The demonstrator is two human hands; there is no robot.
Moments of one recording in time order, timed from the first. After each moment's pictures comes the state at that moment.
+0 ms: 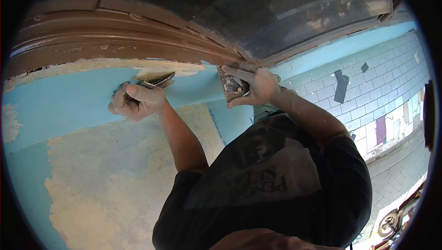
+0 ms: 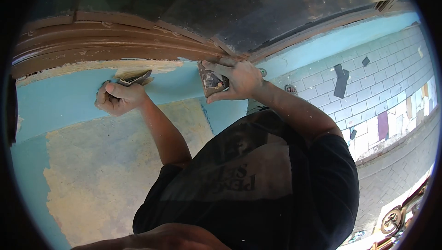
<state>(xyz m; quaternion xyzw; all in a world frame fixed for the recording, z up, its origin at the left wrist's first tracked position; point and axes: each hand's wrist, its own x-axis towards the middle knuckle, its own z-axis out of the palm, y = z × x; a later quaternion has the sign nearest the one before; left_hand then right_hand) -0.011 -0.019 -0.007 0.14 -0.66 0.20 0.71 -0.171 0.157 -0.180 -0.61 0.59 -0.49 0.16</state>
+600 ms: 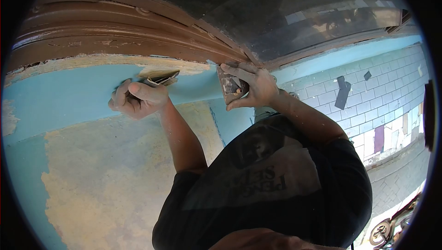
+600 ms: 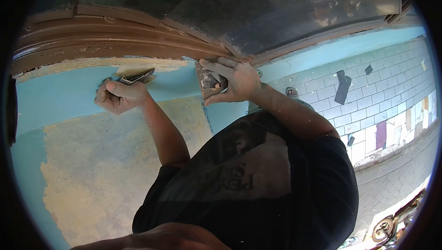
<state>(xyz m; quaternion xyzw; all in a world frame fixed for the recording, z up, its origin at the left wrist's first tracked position) -0.007 -0.019 -0.010 0.12 -0.68 0.20 0.70 -0.167 0.145 -0.178 -0.61 0.55 -0.54 0.16</state>
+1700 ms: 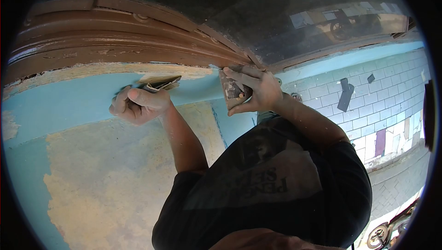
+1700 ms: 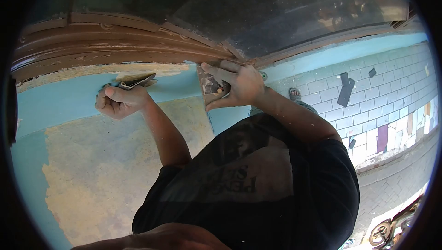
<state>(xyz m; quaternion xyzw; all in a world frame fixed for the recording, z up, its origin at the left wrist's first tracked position) -0.007 -0.020 -0.007 0.13 -0.67 0.20 0.70 -0.170 0.144 -0.171 -0.62 0.54 -0.55 0.13</state>
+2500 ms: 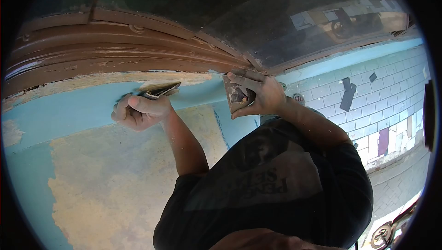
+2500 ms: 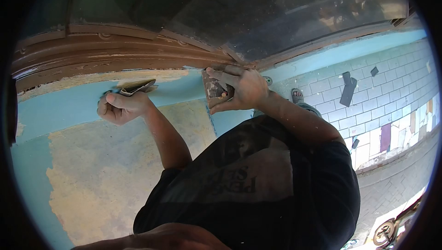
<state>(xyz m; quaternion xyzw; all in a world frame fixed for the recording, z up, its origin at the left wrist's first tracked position) -0.008 -0.018 -0.005 0.14 -0.66 0.20 0.71 -0.171 0.143 -0.182 -0.61 0.55 -0.56 0.13</state>
